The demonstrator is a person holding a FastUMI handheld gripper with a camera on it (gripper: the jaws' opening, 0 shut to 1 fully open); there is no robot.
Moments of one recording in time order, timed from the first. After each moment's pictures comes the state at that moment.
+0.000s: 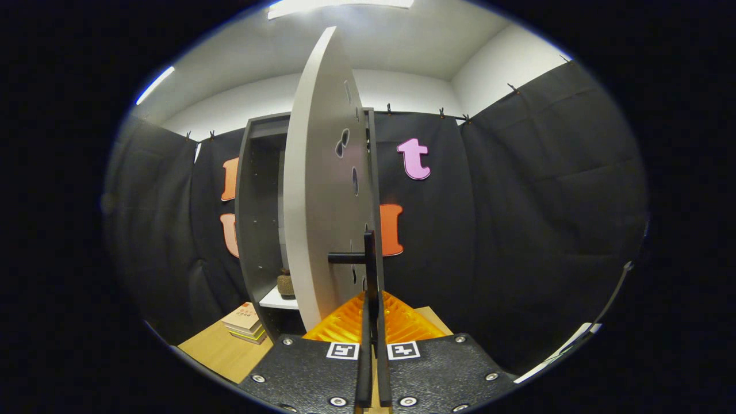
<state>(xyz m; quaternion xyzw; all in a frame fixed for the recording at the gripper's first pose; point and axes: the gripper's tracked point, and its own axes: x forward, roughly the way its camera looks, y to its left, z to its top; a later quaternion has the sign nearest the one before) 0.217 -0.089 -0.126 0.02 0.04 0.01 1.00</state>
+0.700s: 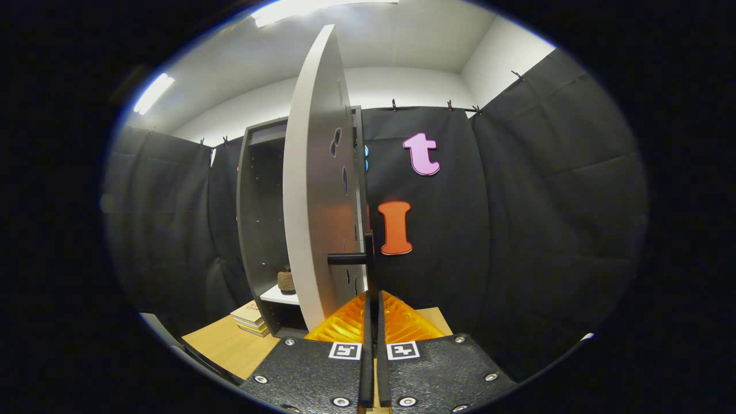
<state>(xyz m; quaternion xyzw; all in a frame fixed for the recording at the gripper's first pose) 0.229 -0.155 -0.126 0.02 0.04 0.06 1.00</state>
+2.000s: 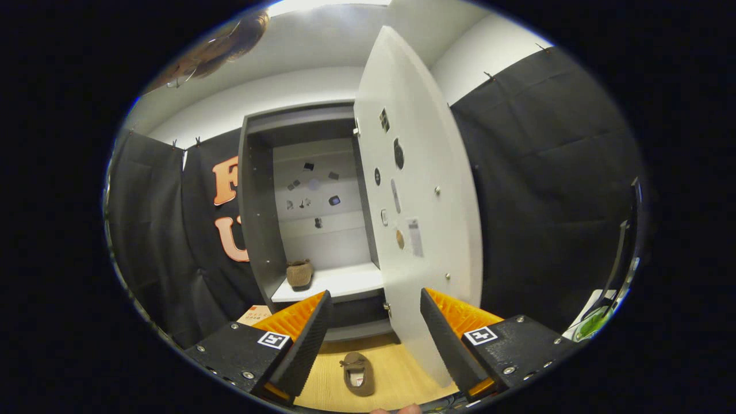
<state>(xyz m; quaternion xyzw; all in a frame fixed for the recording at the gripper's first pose) 0.188 -0.031 -0.183 0.07 0.06 -0.05 0.99</state>
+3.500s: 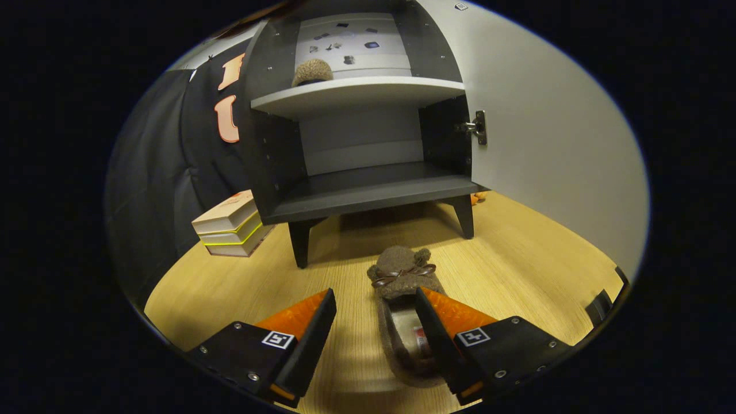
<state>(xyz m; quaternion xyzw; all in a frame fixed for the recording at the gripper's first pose) 0.273 0.101 -0.566 0.03 0.28 0.01 0.96</state>
